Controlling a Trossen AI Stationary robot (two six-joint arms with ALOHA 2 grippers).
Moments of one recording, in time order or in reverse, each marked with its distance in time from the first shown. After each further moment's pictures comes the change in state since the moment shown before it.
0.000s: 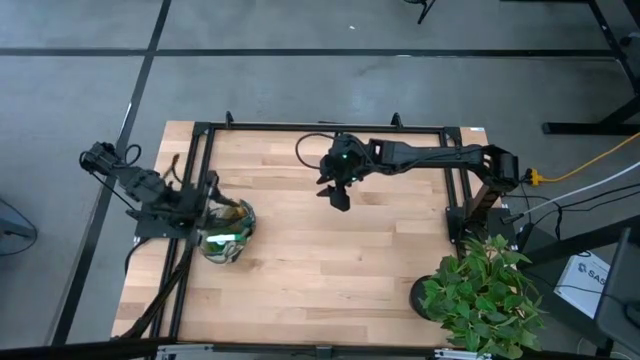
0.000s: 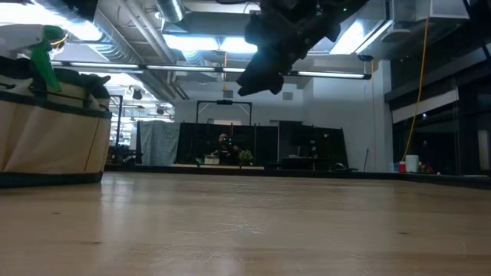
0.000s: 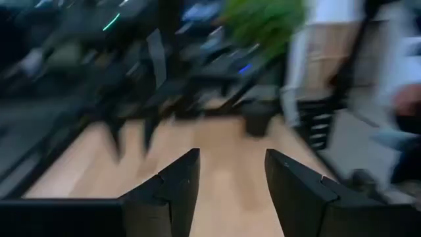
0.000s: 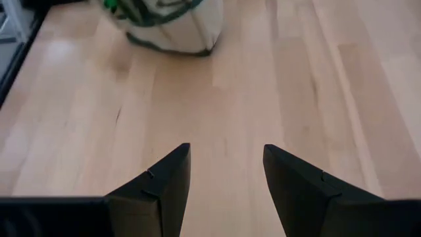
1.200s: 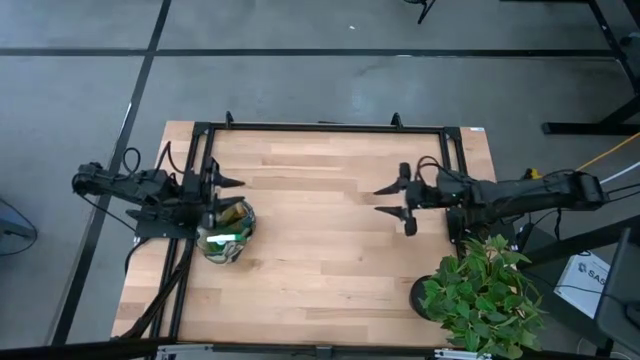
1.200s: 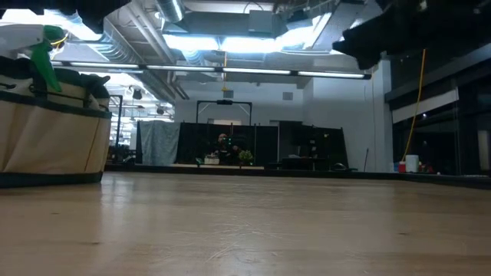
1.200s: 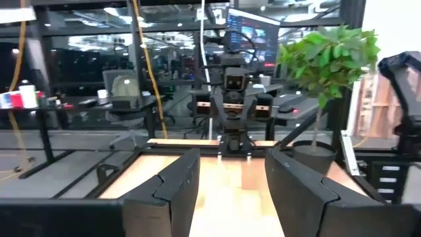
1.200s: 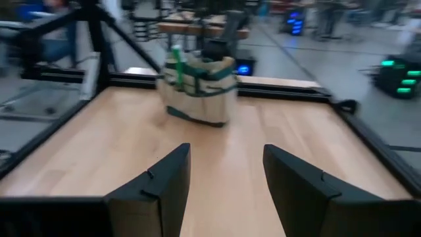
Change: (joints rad) left arm 0.279 -0.097 -0.164 0.301 0.098 0.099; right arm 0.201 -0.927 -0.940 0.617 0.228 -0.022
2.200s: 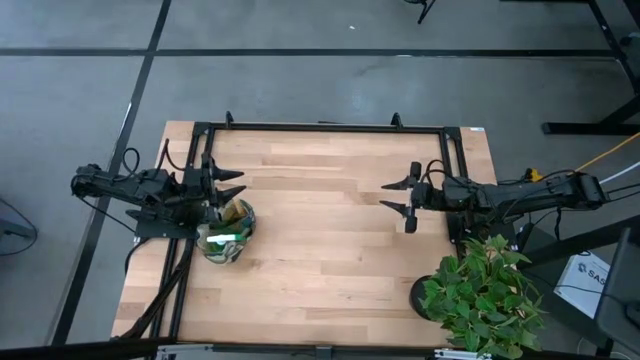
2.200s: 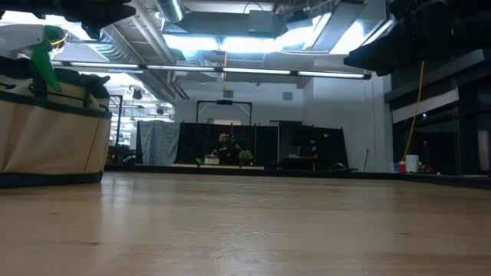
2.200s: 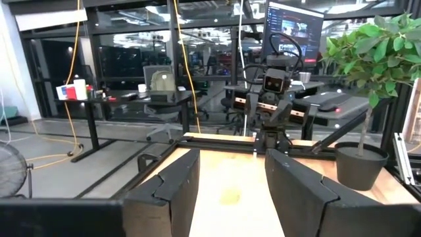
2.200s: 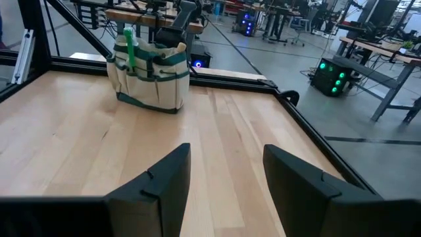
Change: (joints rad) left arm 0.031 0.000 0.000 -0.013 -0.128 0.008; right arm 0.064 -0.123 -0.099 -0.019 0.260 -0.060
